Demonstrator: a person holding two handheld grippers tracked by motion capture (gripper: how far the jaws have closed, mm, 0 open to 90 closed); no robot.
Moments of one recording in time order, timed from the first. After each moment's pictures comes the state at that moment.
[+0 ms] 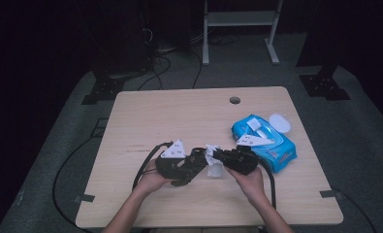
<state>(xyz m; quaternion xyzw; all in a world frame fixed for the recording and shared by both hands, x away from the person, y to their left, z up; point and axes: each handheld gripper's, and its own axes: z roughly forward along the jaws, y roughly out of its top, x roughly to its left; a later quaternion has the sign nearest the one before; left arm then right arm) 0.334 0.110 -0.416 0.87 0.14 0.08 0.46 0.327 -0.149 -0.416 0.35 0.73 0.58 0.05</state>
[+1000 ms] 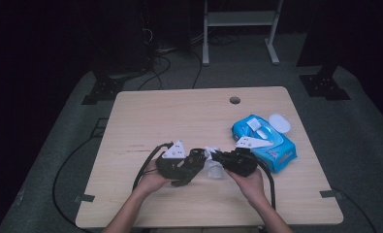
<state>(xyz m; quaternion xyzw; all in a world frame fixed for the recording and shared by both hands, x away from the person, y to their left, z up) 0.337 0.110 -0.423 0.88 0.15 0.09 0.45 0.322 -0.146 -0.415 0.34 0.74 0.58 0.06</state>
